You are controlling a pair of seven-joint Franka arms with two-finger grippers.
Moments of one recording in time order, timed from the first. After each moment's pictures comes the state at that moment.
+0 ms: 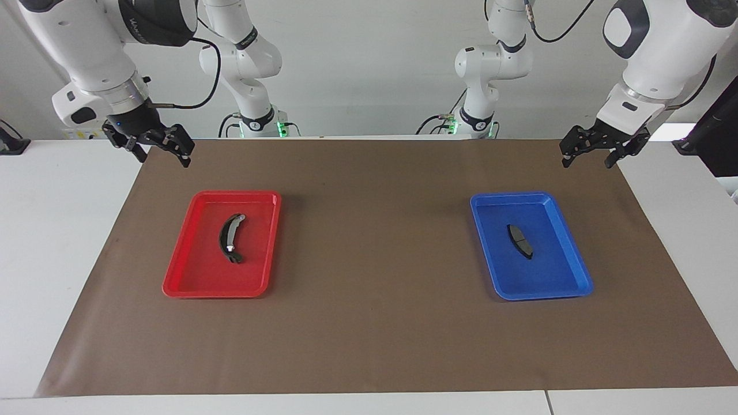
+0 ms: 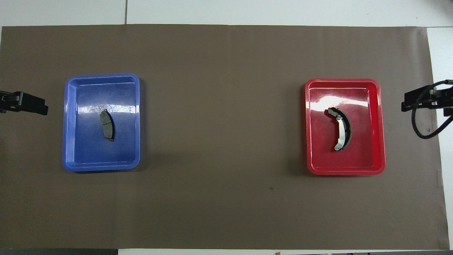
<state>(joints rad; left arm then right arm) -0.05 -0.01 0.01 -1.62 0.03 1.58 0.10 0.02 -0.02 -0.08 -1.62 -0.02 1.56 0.10</state>
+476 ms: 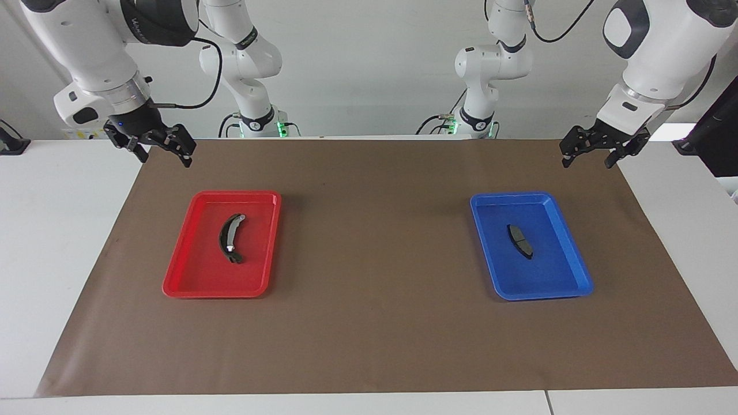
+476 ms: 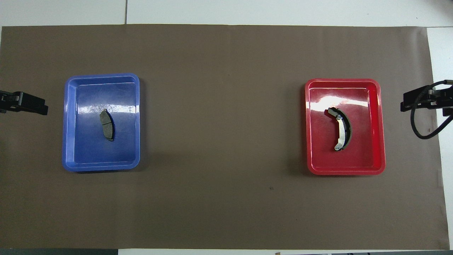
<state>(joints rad) -0.05 -0.01 0.01 -1.62 0.03 1.58 0.10 0.02 -0.02 -0.08 -1.62 -0.02 1.56 0.10</state>
